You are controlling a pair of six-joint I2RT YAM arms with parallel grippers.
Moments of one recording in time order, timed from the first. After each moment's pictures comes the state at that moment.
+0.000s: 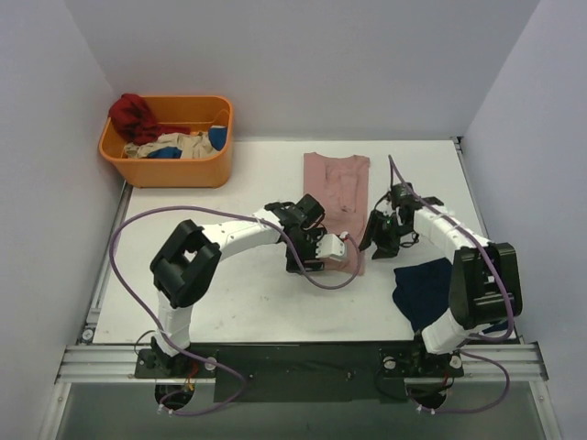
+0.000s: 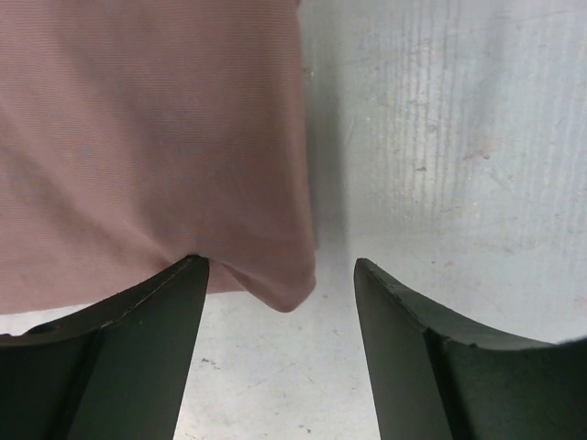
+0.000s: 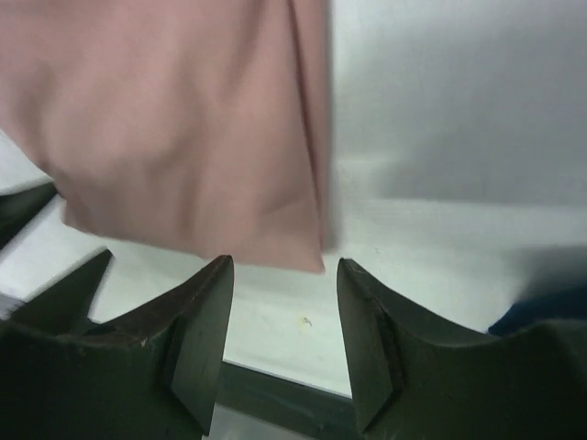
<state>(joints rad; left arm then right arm) -0.84 1.96 1.44 -0.72 0.29 0.80 0.15 1.60 1.03 -0.69 -0.27 0.47</state>
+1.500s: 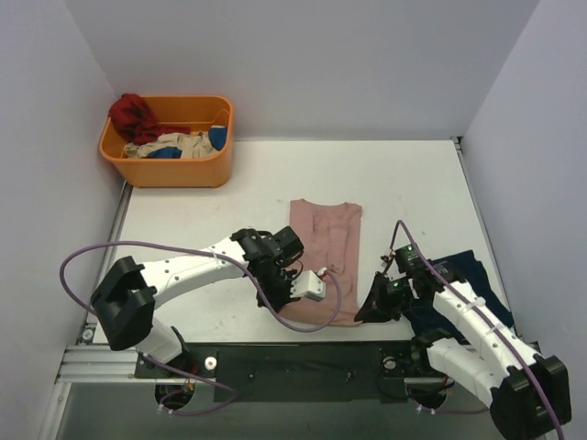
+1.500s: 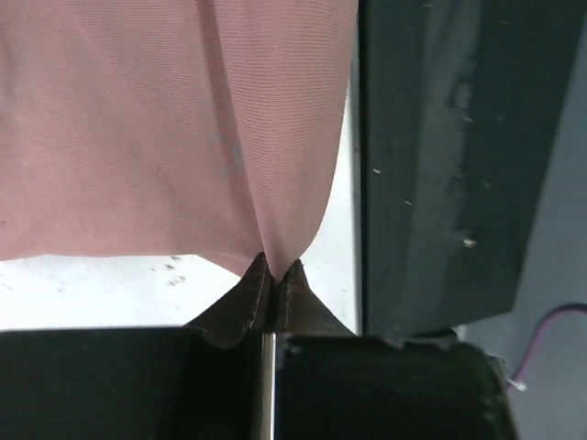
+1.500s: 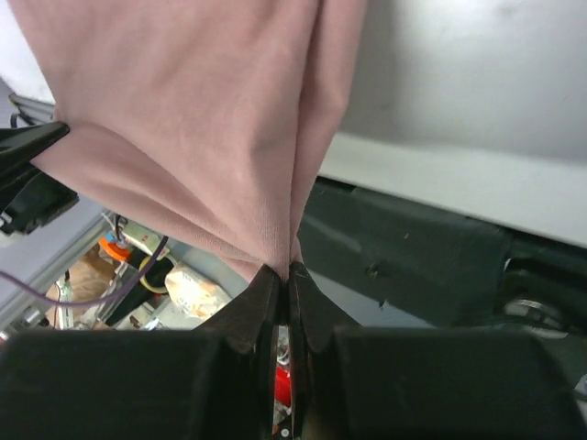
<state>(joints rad) -0.98 1.57 1.12 -0.94 0.39 0.62 0.33 0.94 0.48 -0.85 -0.57 0.71</state>
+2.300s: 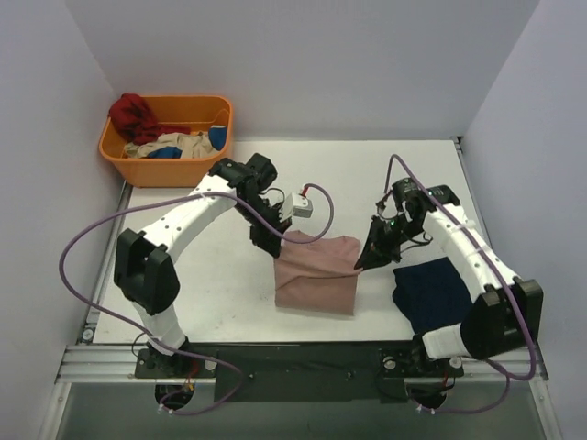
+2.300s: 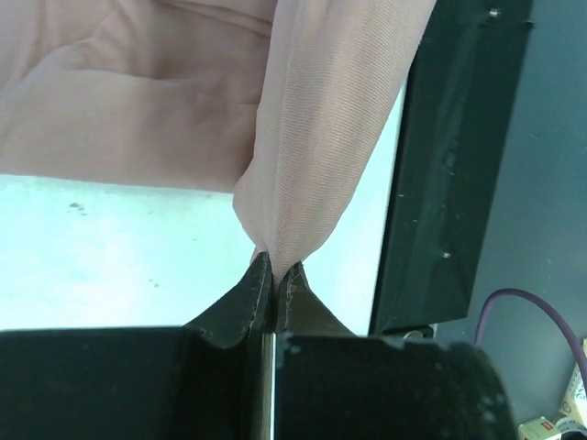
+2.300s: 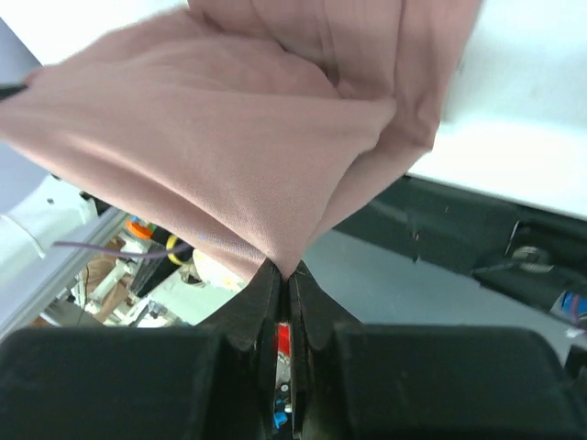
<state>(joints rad) -0.61 1.72 1.60 -1.29 0.68 0.73 0.28 1.32 1.11 -1.23 -0.58 0.54</state>
